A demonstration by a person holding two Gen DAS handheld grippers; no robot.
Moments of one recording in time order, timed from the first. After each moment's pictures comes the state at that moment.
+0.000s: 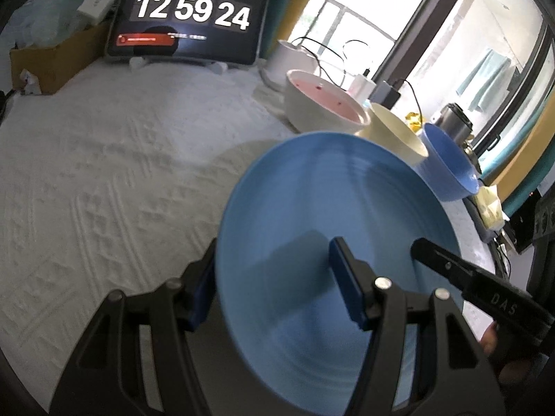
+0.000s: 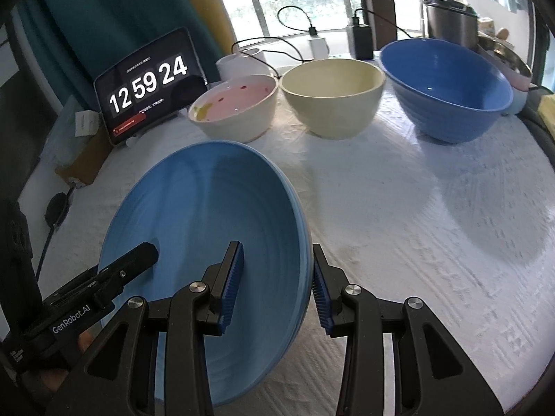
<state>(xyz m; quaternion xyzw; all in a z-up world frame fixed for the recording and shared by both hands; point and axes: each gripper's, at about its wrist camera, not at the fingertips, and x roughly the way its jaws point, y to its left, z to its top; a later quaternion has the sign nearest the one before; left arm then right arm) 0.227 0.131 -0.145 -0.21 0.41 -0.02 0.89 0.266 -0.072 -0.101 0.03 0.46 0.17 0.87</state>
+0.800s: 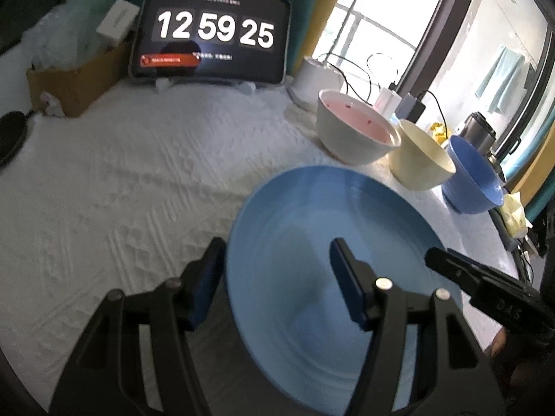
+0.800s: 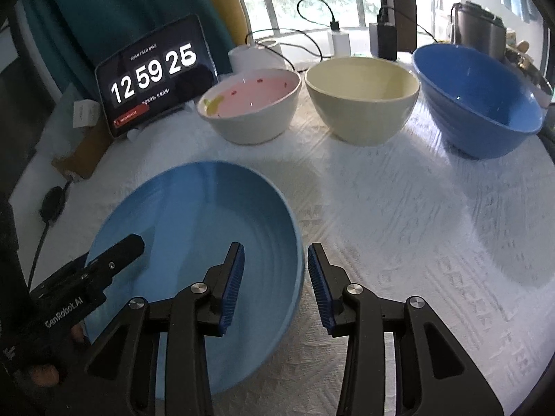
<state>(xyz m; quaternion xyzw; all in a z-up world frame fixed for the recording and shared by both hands) 0.232 0.148 -0.138 -0.17 0.39 0.03 0.90 0.280 -0.046 -0.107 0.01 0.46 0.18 0.87</state>
